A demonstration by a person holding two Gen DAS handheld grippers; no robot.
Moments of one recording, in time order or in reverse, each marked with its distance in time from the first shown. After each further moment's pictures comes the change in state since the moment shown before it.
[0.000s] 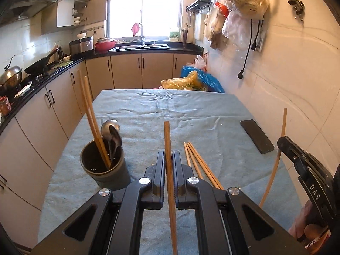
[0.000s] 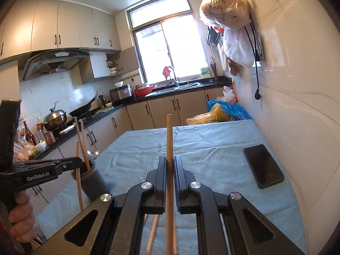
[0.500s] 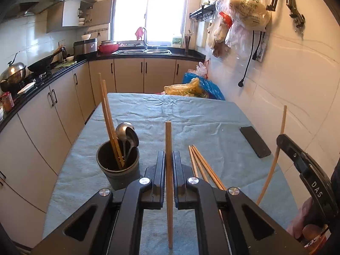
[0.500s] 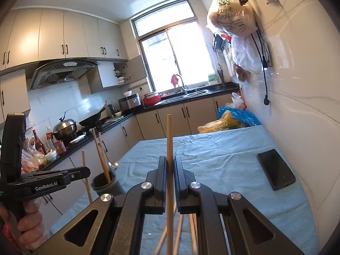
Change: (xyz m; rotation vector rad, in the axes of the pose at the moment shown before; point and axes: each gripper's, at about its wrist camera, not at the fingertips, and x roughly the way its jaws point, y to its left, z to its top) left arm -0.026 0.026 -0.002 -0.038 -0.037 -0.019; right arm -0.012 0.029 0.010 0.022 -0.051 0.060
